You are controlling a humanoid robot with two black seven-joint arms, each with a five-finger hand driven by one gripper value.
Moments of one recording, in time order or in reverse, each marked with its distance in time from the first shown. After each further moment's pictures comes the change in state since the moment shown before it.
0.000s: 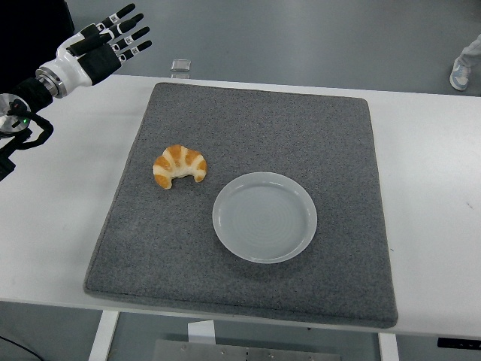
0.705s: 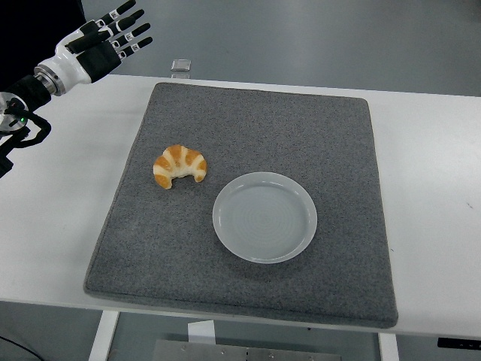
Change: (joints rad) left arm -0.003 0.010 0.002 -0.005 0.014 -0.068 -0.008; right arm 0.000 0.000 0.000 0.000 0.000 0.000 0.000
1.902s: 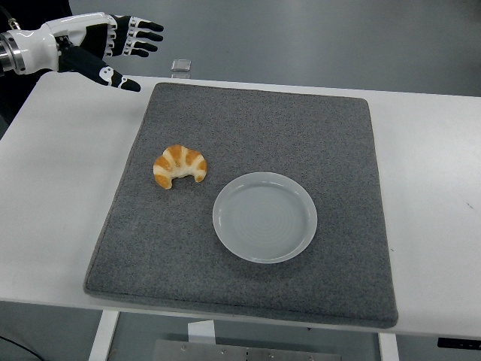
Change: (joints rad) left arm -0.061 0.305 -0.008 -0.409 1.011 -0.041 -0.221; right arm 0.000 0.000 0.000 0.000 0.000 0.000 0.000
